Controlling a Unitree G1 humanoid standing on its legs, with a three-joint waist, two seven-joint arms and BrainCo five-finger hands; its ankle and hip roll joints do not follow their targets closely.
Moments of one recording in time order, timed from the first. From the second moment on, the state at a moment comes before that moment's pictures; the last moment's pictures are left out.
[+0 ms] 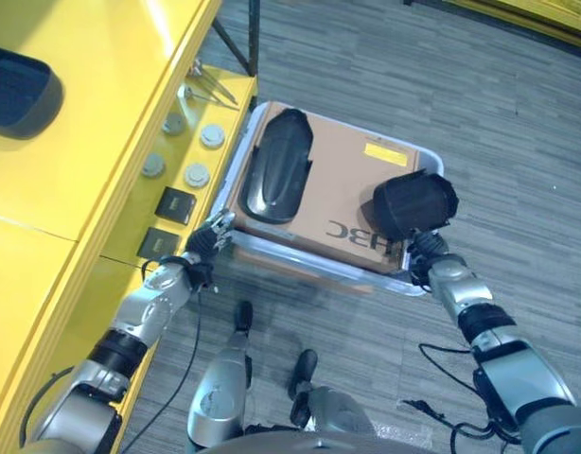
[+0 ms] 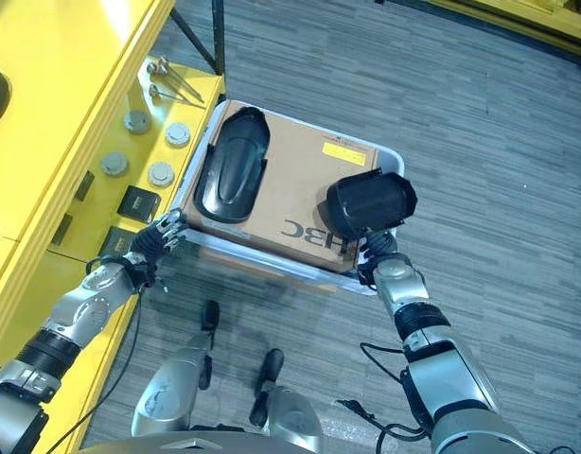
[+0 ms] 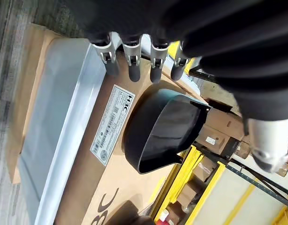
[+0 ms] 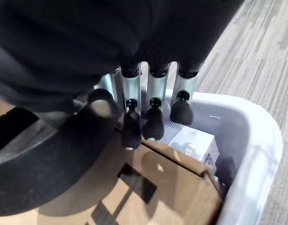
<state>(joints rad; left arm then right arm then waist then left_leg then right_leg) -0.36 0.49 -0.35 0.25 -0.82 0.18 0.01 -0.60 -0.59 0.30 0.80 0.35 0.22 -0.22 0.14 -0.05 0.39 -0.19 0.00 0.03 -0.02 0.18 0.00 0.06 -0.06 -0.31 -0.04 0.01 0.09</state>
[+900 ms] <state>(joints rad) -0.32 0.50 -0.35 0.25 -0.82 0.15 -0.04 -0.59 -0.62 0.46 0.72 0.17 0.26 0.00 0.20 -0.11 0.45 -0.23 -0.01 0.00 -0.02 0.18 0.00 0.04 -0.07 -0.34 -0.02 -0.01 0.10</state>
